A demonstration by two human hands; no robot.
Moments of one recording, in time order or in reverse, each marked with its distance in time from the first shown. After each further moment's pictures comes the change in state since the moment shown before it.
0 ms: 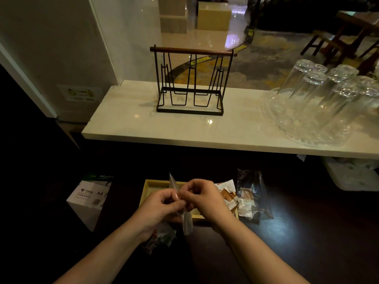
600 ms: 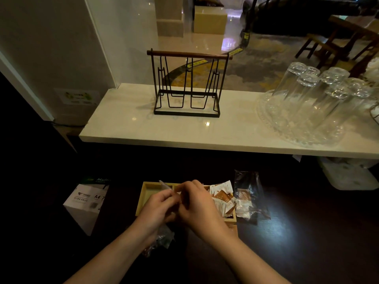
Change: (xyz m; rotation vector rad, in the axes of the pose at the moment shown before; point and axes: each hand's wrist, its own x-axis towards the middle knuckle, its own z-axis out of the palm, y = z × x) left_hand -0.003 -0.002 0.014 -0.111 0.086 0.000; right_hand -0.012 0.004 0.015 -0.525 0.149 -0.247
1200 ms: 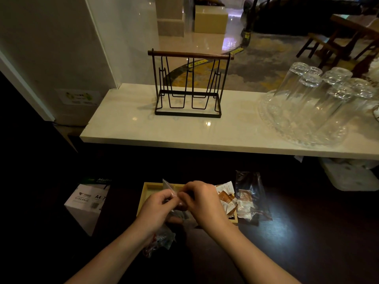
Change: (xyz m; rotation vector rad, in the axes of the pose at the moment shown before) left_hand 0.008 -0.002 -0.004 0.207 0.035 0.087; right_hand 0.014 0.008 -0.003 -0.120 0.038 -0.043
